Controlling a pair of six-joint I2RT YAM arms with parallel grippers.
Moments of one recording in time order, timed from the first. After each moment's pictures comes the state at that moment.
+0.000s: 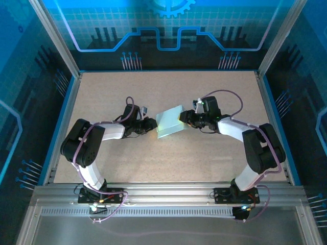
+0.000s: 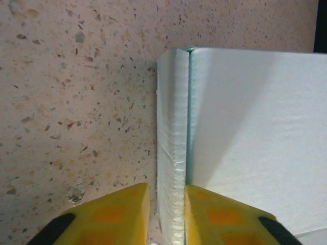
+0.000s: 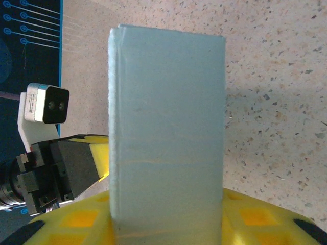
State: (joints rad) left arm -0.33 1.75 0.78 0.18 0.49 -0.80; right arm 0.34 1.64 0.87 0.02 -0.58 0.72
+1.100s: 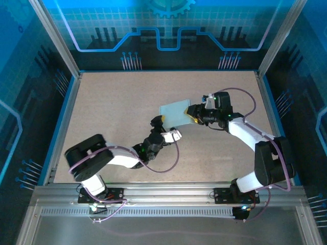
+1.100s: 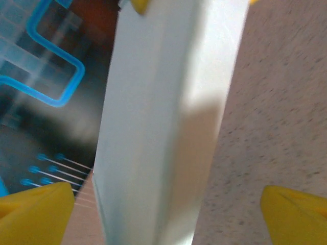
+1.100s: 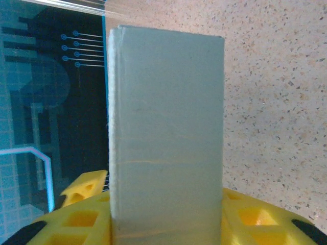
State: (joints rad) left arm -0.92 1.71 0.56 0.92 -0.58 0.79; right arm 0.24 1.48 0.88 -0.08 -0.72 0.88
